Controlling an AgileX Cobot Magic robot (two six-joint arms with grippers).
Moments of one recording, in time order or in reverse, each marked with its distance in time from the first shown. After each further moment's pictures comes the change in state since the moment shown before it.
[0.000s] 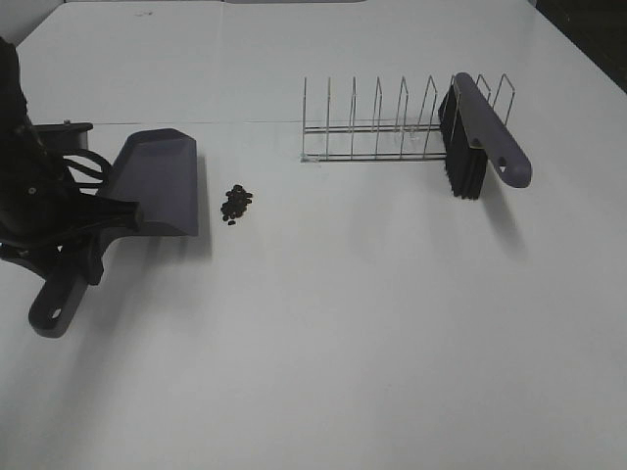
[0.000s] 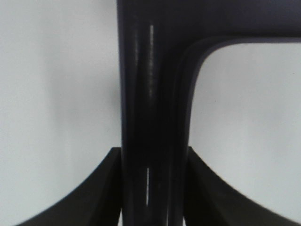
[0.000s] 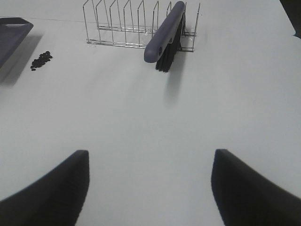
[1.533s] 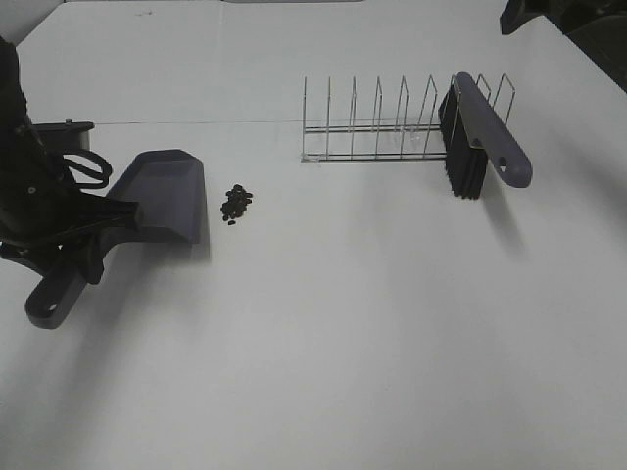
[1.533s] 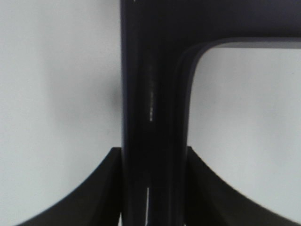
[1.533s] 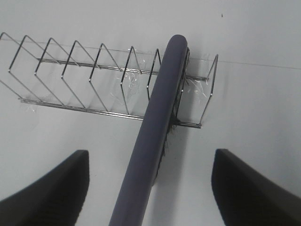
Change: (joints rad) left arm 0.000 0.000 0.000 0.002 -0.004 0.015; right arm 0.000 1.859 -1.177 0.056 -0.233 -0.080
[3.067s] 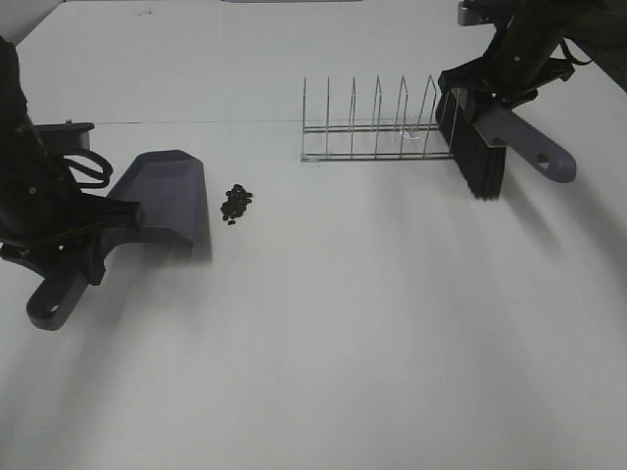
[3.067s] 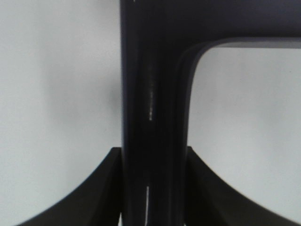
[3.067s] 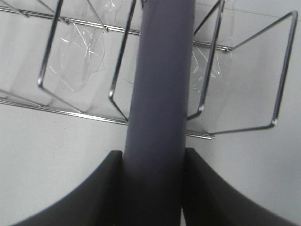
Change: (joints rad) left arm 0.000 0.000 0.000 -0.012 0.005 0.000; right arm 0.052 0.501 -0.454 -0.169 0.174 0.098
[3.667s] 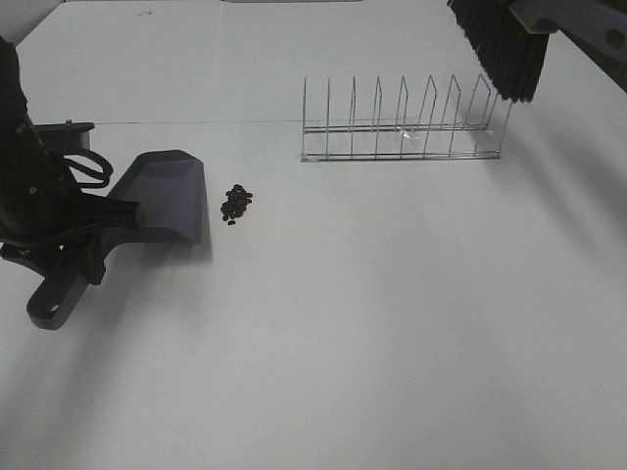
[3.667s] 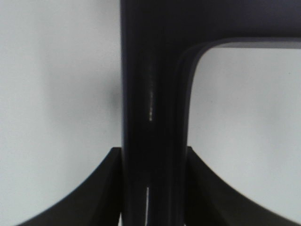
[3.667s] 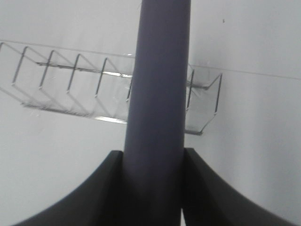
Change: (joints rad) left arm 0.000 0.000 0.000 0.000 -0.006 0.000; right arm 0.006 -0.324 0.000 0.075 0.172 0.018
